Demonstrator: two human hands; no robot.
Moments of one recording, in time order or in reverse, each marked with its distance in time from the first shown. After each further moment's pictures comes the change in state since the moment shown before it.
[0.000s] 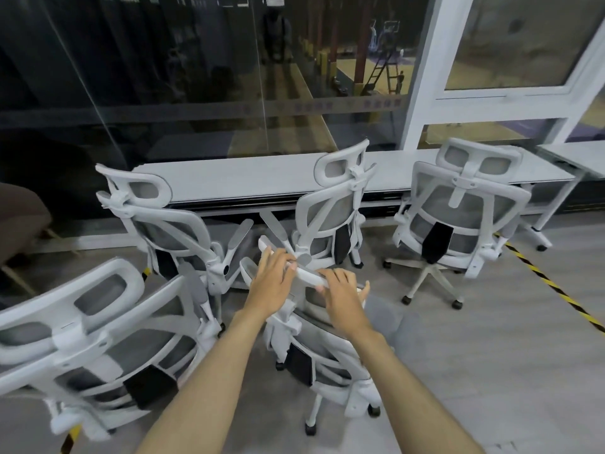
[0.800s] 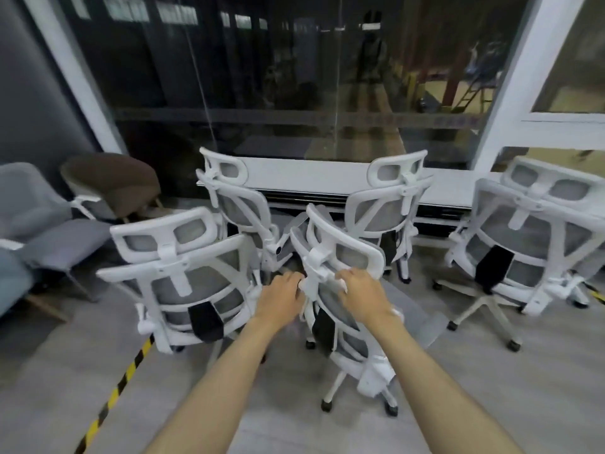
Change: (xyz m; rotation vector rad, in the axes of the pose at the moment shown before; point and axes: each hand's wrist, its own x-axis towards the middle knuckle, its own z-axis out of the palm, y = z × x) left_hand -0.177 0.031 0.016 0.417 0.120 -0.158; right_hand -0.089 0.003 -0.045 -0.159 -0.127 -0.375
